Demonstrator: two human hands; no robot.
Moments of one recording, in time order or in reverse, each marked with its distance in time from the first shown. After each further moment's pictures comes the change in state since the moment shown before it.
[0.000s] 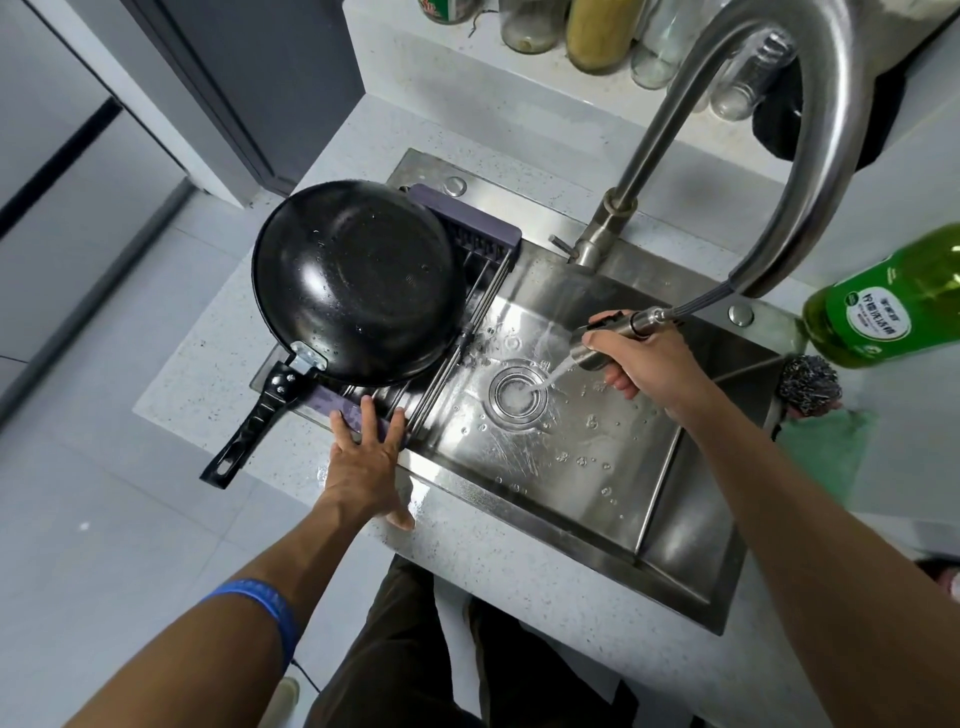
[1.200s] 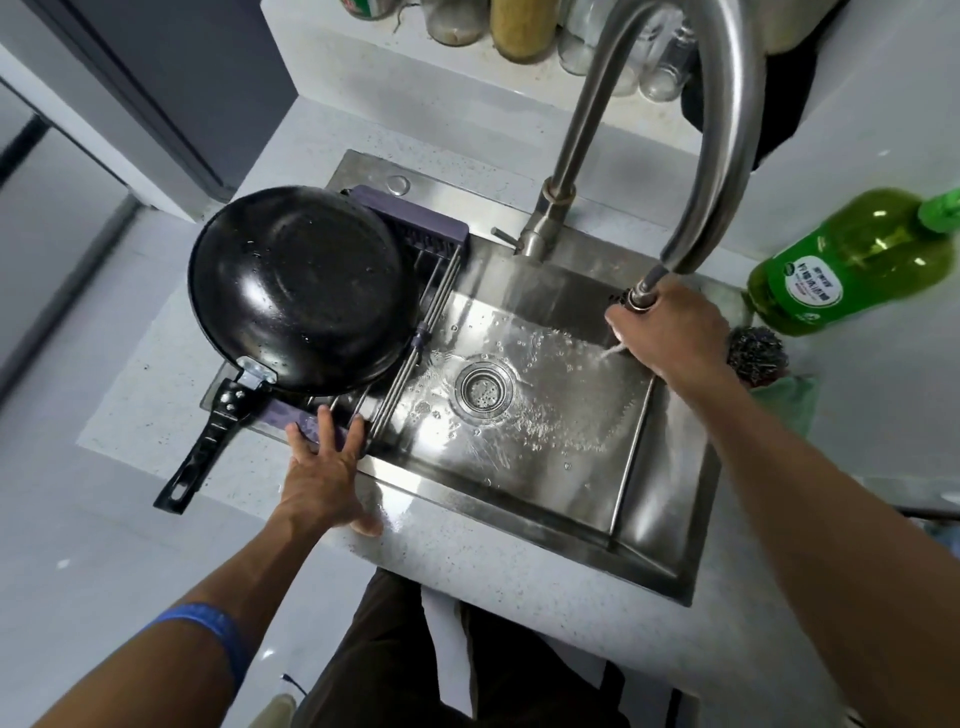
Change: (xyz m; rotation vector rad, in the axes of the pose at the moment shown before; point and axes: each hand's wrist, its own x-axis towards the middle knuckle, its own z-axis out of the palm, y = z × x) left_hand 0.000 0.001 -0.001 -0.026 -0.016 0.002; right_hand -0.001 0.005 -0.057 -0.705 0.431 -0.066
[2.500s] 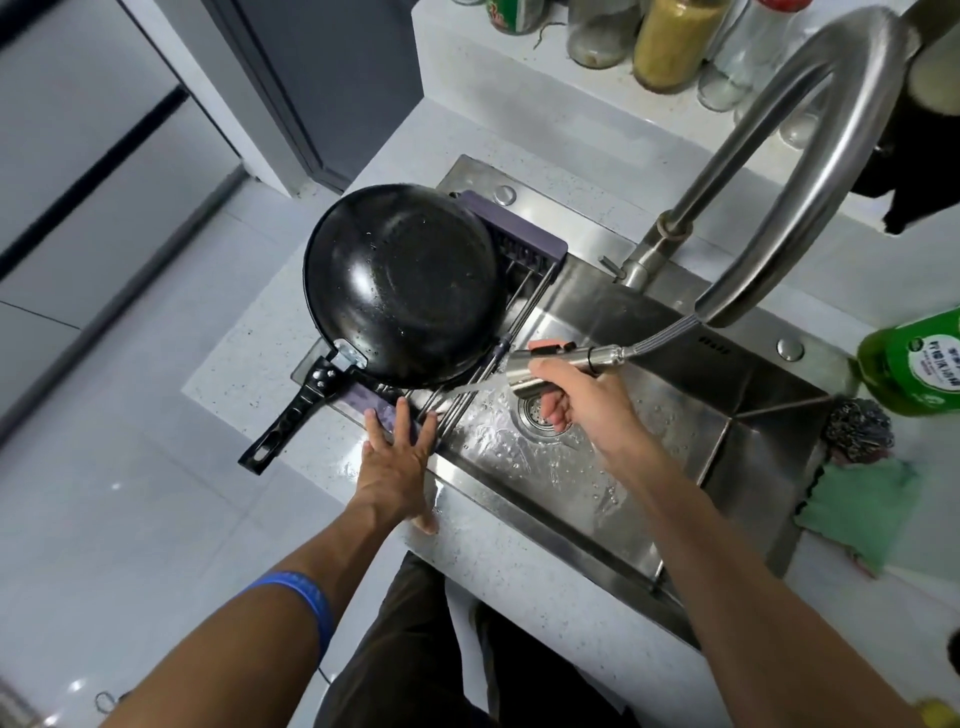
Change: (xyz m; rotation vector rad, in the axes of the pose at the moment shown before) left_hand 0.002 -0.001 0.004 0.095 0.024 -0.019; right_hand -0.077 -0.111 0.057 0.962 -0.643 0.018
